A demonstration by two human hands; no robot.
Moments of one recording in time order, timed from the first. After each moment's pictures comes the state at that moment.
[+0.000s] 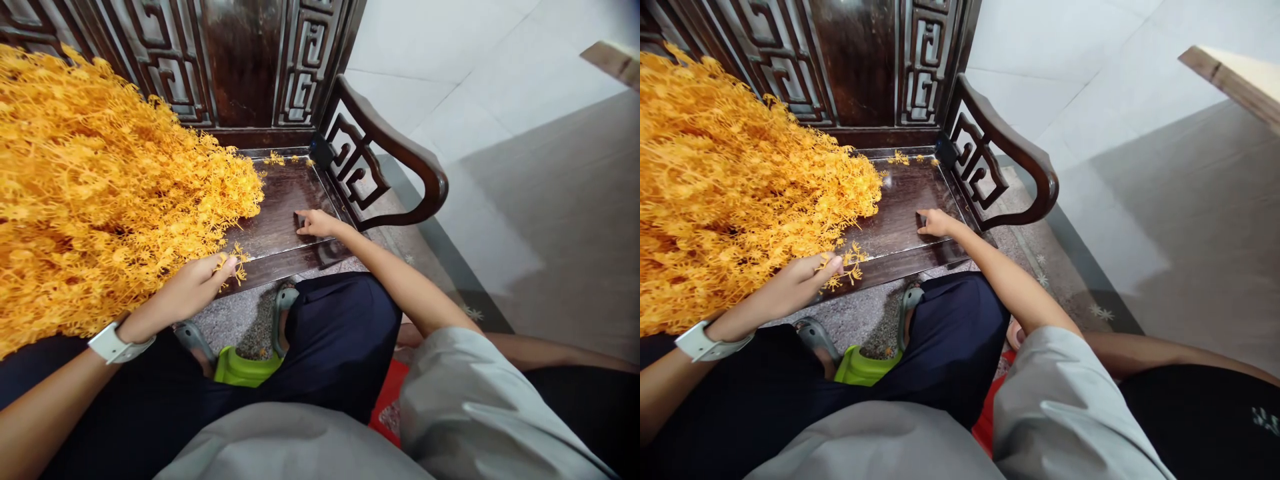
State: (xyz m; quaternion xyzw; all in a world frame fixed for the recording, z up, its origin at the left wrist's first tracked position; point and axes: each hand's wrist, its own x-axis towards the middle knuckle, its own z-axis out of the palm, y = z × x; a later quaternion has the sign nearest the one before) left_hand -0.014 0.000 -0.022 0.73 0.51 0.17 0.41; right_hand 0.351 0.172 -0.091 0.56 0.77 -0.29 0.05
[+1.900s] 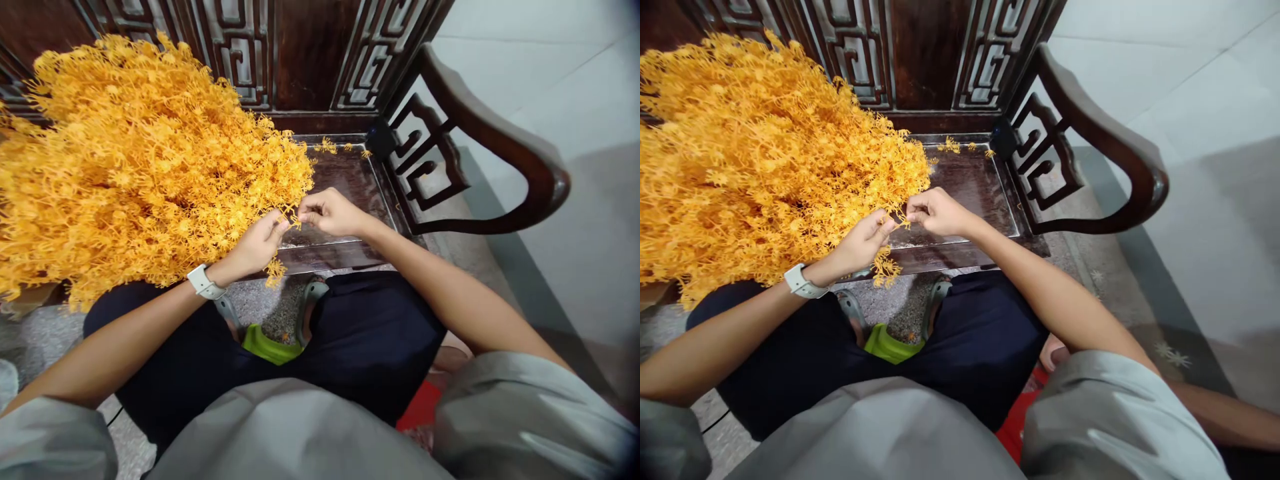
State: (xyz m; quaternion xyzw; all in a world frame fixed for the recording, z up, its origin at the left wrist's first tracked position) left_hand 0.014 0.026 -0.042 0.65 0.47 0.39 0.45; right_hand 0.242 0.136 -0.027 0.27 0.86 -0.38 -0.19
